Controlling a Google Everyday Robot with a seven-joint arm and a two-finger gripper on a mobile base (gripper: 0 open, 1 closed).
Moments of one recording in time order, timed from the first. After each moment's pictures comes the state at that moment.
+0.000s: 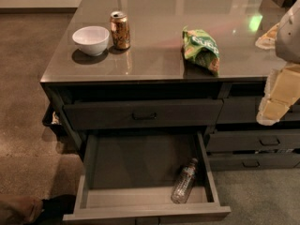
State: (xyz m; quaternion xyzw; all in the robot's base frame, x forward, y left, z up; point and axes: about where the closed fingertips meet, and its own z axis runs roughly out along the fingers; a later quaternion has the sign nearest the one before) arm 0.438 -0.217 0.976 -0.60 0.78 -0.03 0.16
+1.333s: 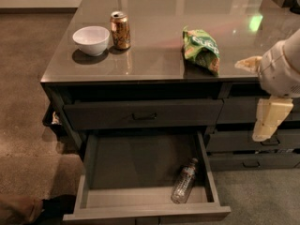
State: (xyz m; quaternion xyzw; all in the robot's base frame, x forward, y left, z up) arm 0.463 -0.226 0.902 -0.70 0.69 -0.04 0.18
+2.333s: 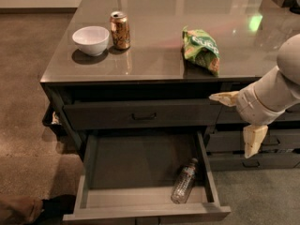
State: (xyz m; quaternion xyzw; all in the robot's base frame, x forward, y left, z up) arm 0.483 -0.226 0.784 -0.83 0.53 -0.02 0.18
